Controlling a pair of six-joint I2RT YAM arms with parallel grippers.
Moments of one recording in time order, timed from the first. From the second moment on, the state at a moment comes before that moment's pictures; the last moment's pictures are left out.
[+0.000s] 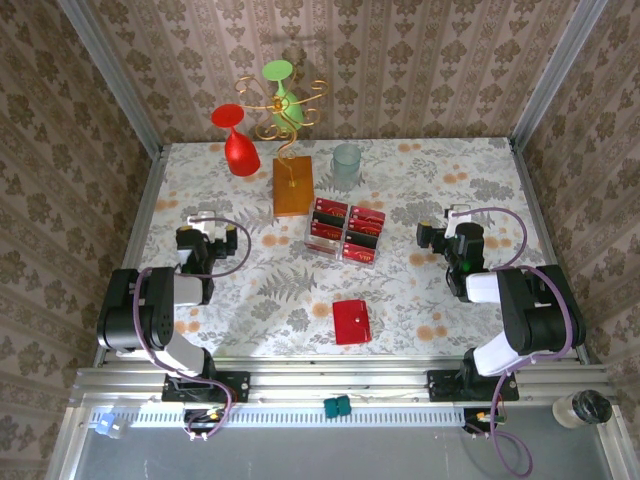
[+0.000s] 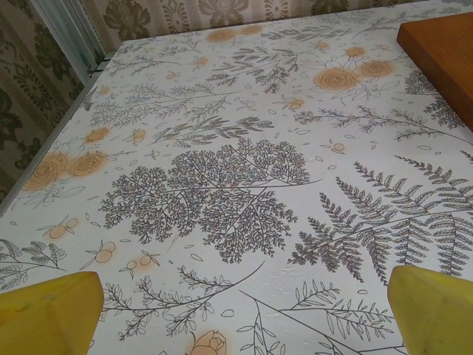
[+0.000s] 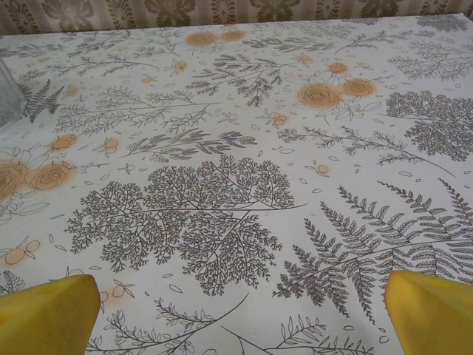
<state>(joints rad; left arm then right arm) -0.02 1.56 0.38 0.82 -0.05 0.12 0.02 1.53 0.40 0.74 0.07 0.05</state>
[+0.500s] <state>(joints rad) -0.01 1.38 0.40 0.67 -0.05 0.09 0.02 1.32 0.56 0.38 0.14 0.12</state>
